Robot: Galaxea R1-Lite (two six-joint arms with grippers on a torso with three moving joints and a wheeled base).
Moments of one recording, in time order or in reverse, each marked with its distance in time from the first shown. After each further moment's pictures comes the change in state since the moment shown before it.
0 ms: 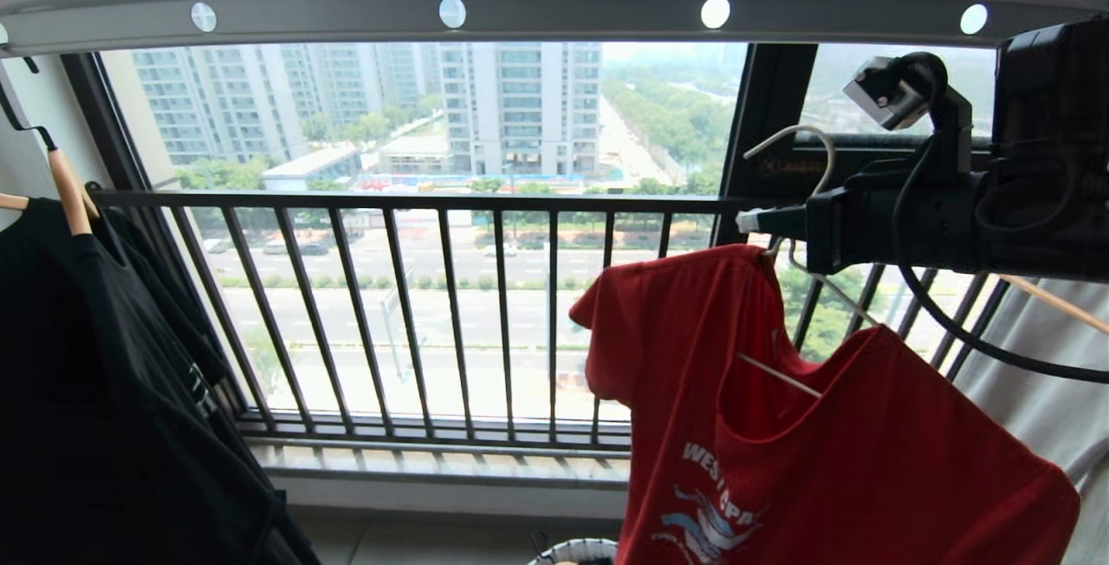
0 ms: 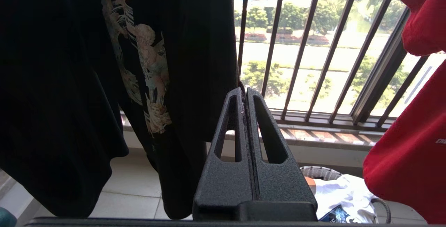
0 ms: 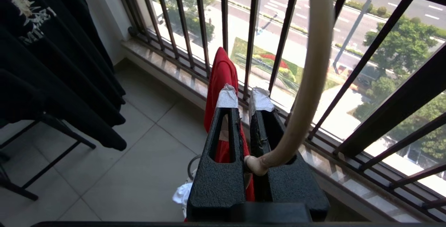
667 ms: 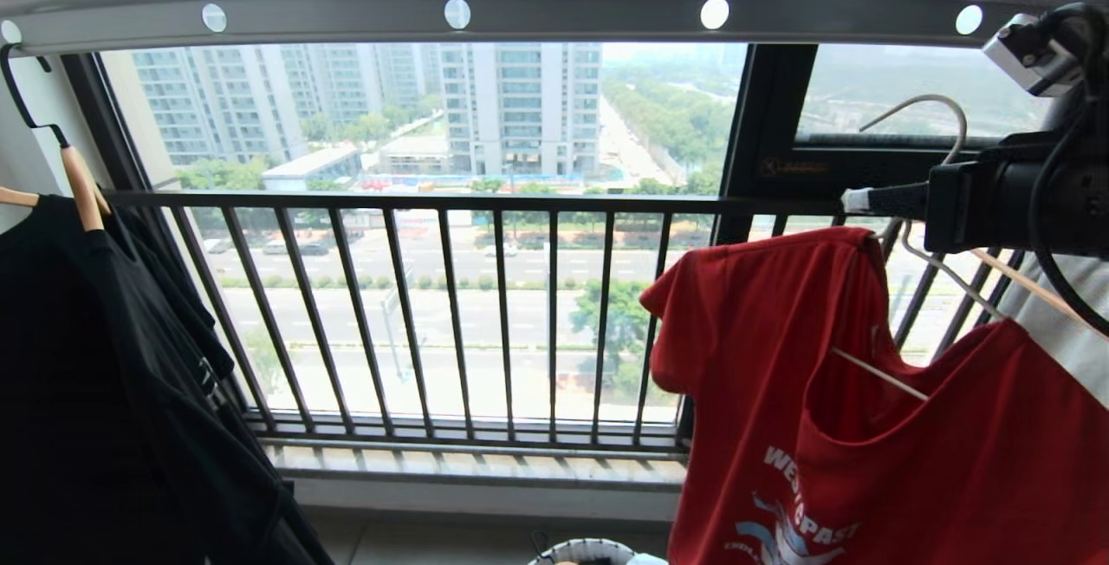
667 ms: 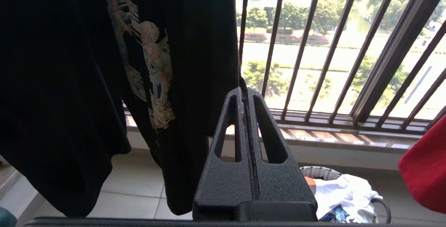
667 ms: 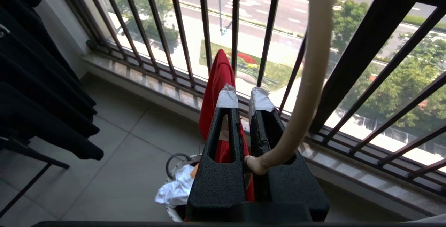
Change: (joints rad) left arm 0.000 0.000 0.000 0.000 0.000 0.000; right arm -0.136 -0.147 -0.002 0.147 -0.046 0.010
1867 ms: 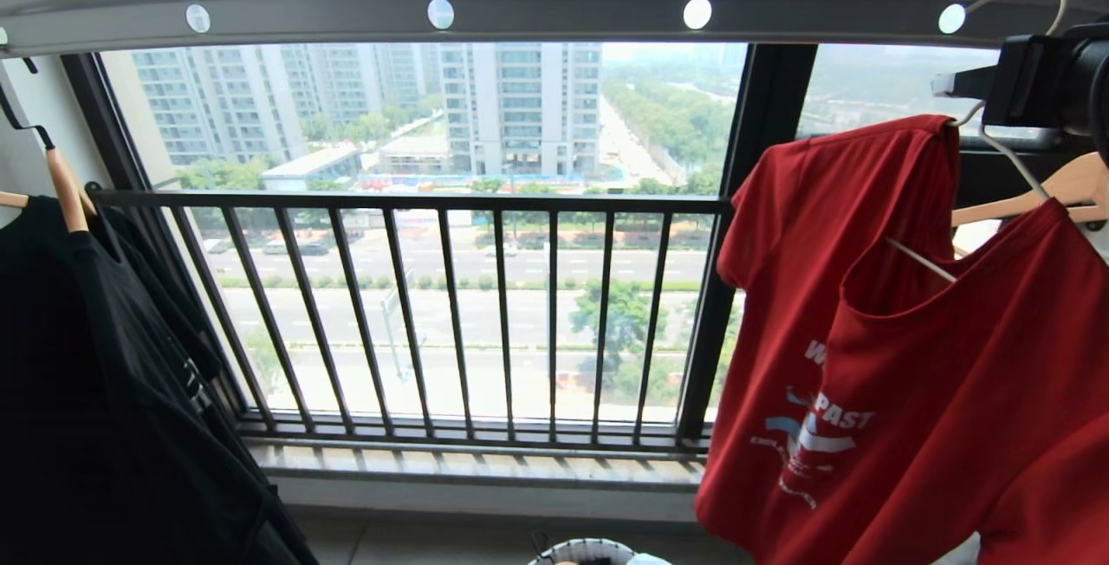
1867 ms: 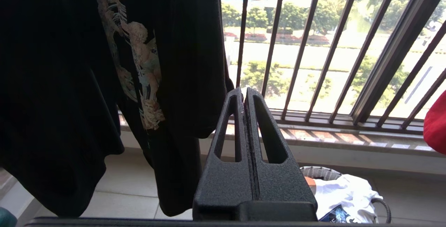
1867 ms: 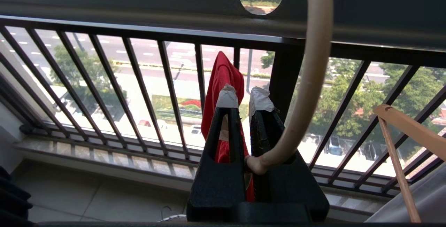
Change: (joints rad) left arm 0.000 0.000 0.000 0.000 0.000 0.000; right arm -0.122 0.053 -0.246 0.008 -0.153 0.037
